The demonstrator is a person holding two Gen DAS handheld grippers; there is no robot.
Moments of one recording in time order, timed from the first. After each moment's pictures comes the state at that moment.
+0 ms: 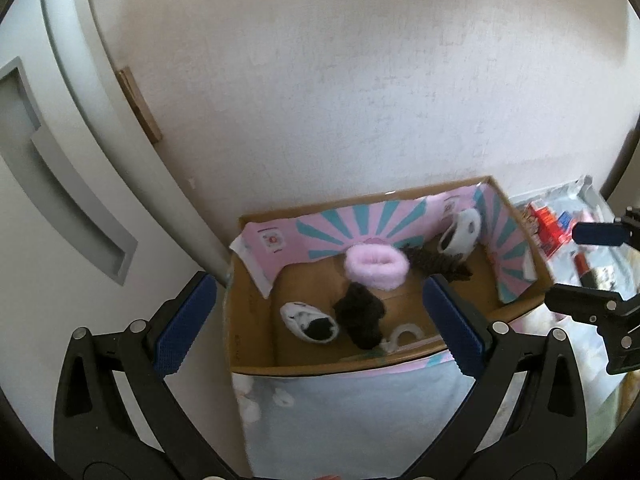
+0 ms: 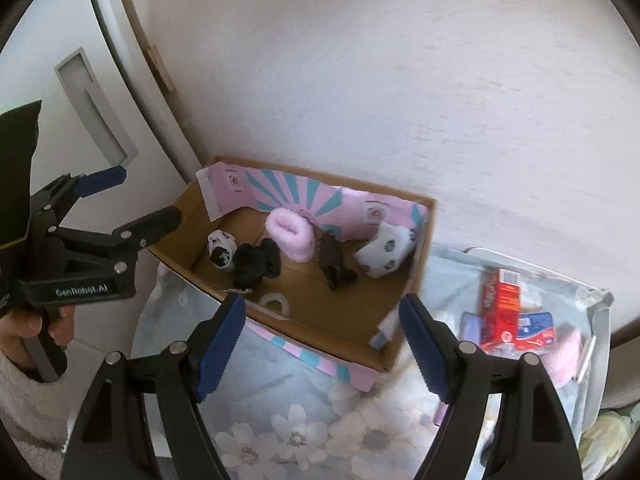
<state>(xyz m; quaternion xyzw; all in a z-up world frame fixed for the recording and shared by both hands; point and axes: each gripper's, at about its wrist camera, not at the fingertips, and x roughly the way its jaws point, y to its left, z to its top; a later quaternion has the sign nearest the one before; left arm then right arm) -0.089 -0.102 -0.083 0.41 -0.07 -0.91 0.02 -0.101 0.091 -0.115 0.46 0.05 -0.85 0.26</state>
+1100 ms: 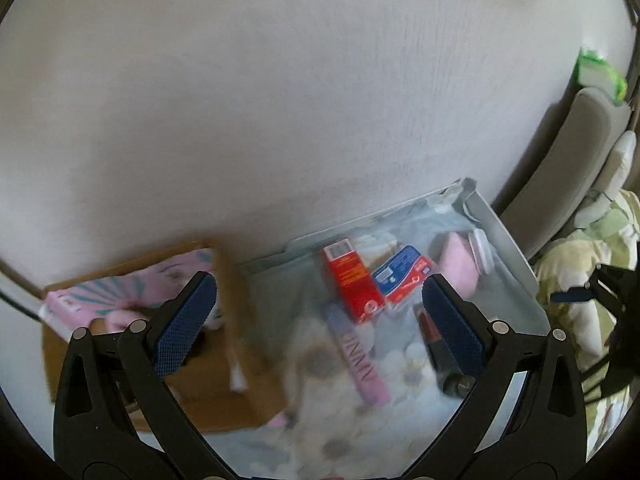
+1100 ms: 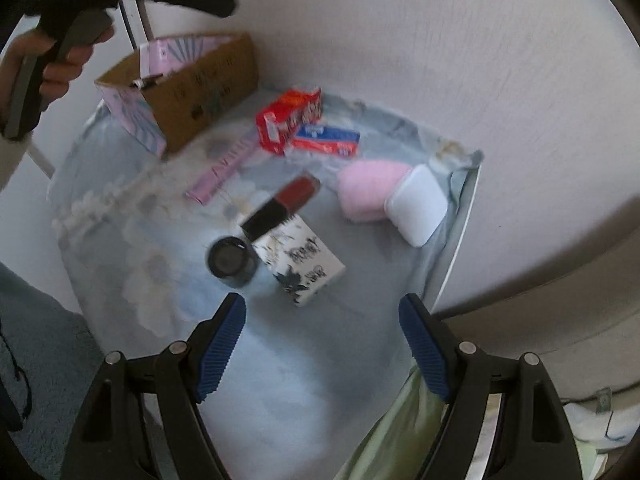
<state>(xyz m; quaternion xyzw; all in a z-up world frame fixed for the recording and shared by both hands) -0.157 0.168 -0.107 0.45 -0.09 -0.88 -0.12 -0.063 0.363 -0.201 0.50 0.18 -0.80 0.27</state>
